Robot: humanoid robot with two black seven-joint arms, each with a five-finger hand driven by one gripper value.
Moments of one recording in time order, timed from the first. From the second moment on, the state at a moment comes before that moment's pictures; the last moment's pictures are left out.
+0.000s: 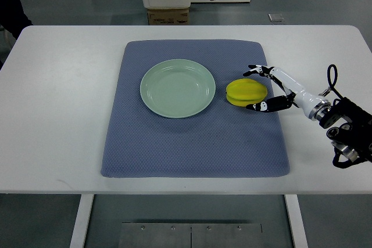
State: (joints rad) left arm -0.04 0.00 -0.11 -0.20 0.14 0.00 0.00; right arm 0.93 -0.44 -0.07 0.92 -0.58 -0.23 0.57
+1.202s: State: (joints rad) left arm -0.04 0.00 -0.11 -0.20 0.14 0.00 0.00; right arm 0.99 -0.37 -0.19 0.90 -0.58 -0.23 0.57
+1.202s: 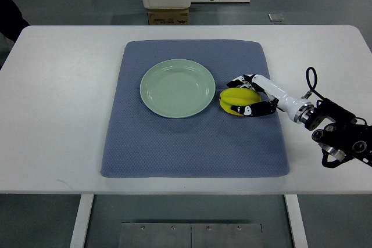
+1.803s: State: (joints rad) left arm -0.04 0.00 -0.10 -0.20 0.14 0.00 0.00; right arm 1.02 -0.39 -0.17 0.90 -0.55 -0.23 0.59
